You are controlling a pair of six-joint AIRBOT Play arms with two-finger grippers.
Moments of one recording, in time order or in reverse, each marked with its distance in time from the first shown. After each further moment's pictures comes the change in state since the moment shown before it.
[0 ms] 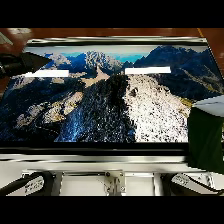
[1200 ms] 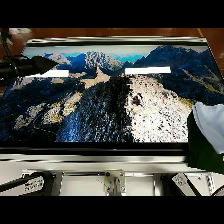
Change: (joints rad) left arm -0.035 -0.103 0.000 0.015 0.072 0.060; right arm -0.109 0.251 -0.351 -0.403 0.409 -0.039
